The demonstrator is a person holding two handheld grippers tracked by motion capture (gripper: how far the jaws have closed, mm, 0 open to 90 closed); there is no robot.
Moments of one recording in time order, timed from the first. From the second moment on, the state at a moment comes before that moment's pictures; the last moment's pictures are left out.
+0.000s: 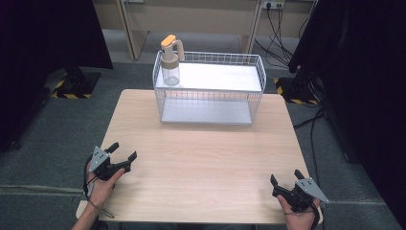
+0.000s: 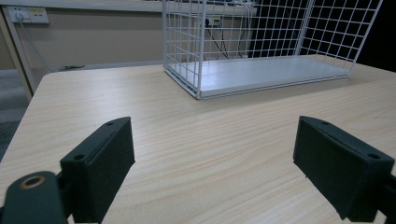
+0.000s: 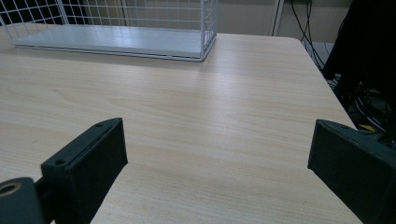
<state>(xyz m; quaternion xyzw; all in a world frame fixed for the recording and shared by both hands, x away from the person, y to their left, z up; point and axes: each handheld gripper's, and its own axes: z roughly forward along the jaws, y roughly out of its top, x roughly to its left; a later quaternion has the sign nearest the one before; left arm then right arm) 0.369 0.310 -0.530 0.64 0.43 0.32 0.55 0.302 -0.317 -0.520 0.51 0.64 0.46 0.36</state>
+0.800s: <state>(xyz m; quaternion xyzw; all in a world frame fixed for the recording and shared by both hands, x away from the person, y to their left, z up) 0.365 0.307 -0.531 0.63 0.43 0.34 0.55 0.302 -0.317 -0.520 0.51 0.64 0.46 0.36</state>
